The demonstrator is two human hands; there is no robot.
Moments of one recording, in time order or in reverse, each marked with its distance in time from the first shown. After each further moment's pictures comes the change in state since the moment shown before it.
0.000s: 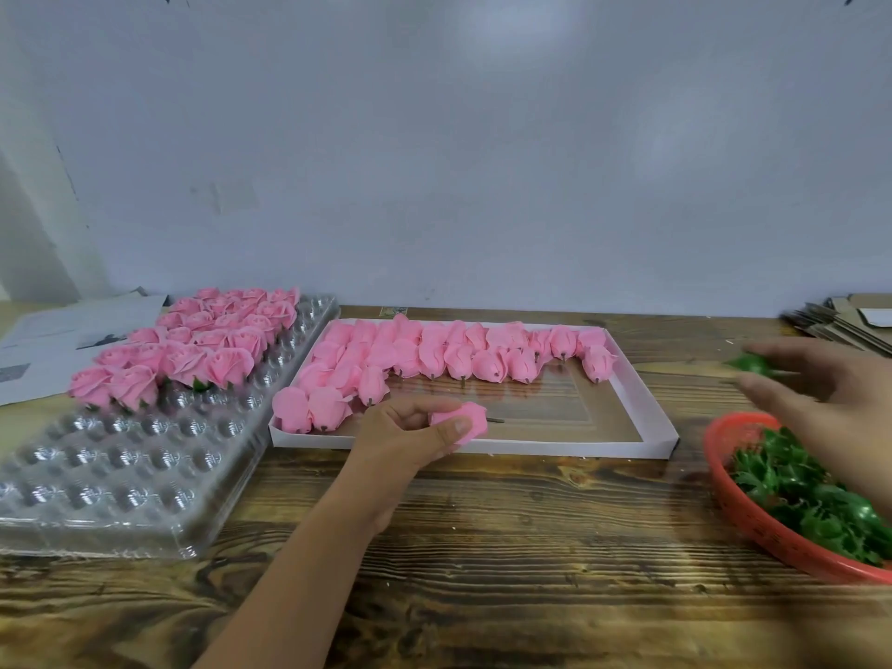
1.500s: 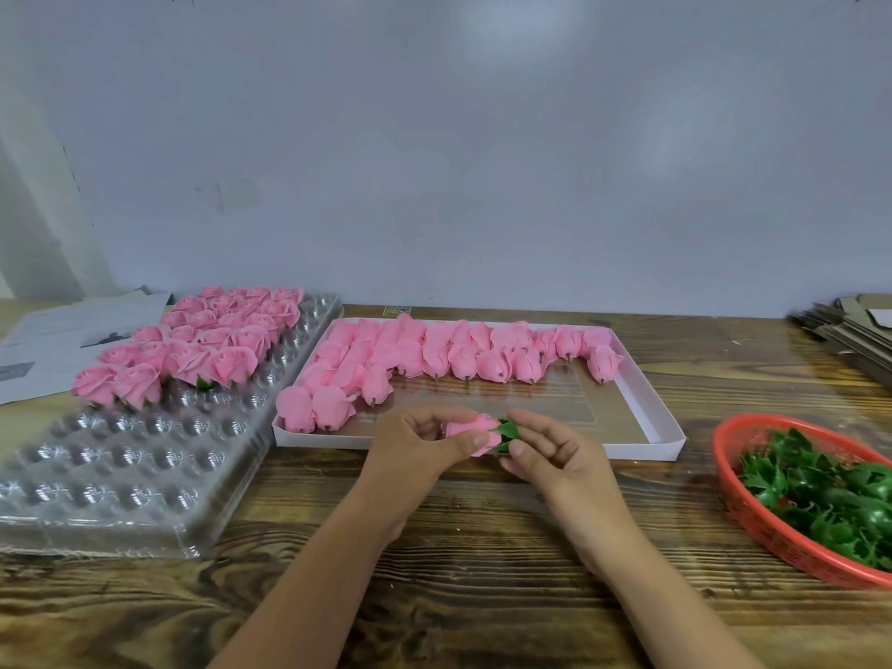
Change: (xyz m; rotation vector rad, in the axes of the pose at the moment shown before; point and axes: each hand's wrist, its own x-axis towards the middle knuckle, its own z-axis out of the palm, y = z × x) left_hand -0.007 -0.001 0.013 0.118 0.034 0.024; right_hand -0.053 -0.072 0.185 1.012 -0.344 0.249
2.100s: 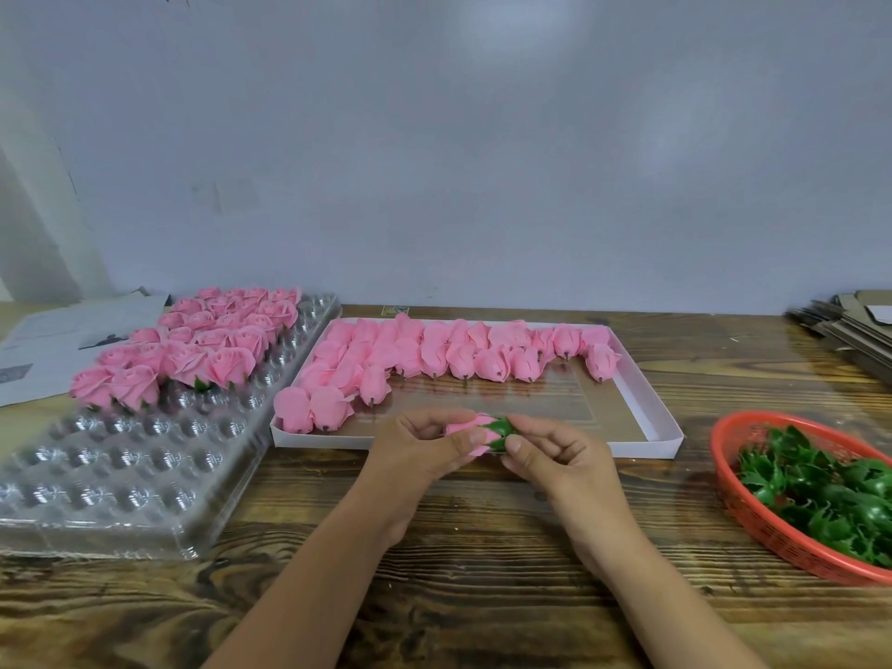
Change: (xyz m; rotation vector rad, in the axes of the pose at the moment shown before) left_hand 0.001 -0.001 0.000 -0.212 -0.064 -0.149; right_hand -0.004 -0.001 -0.003 0.009 0.015 -0.057
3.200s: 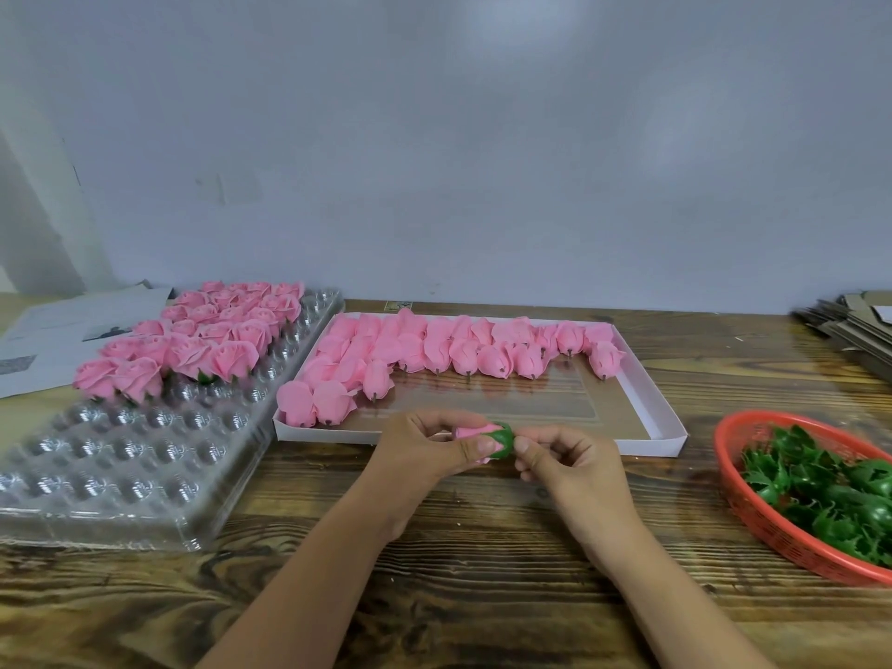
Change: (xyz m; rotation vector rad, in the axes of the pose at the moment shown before) left_hand 0.001 -0.003 0.000 0.119 -0.037 0.028; right_hand -0.002 -0.004 0.000 -0.284 0.057 -0.061
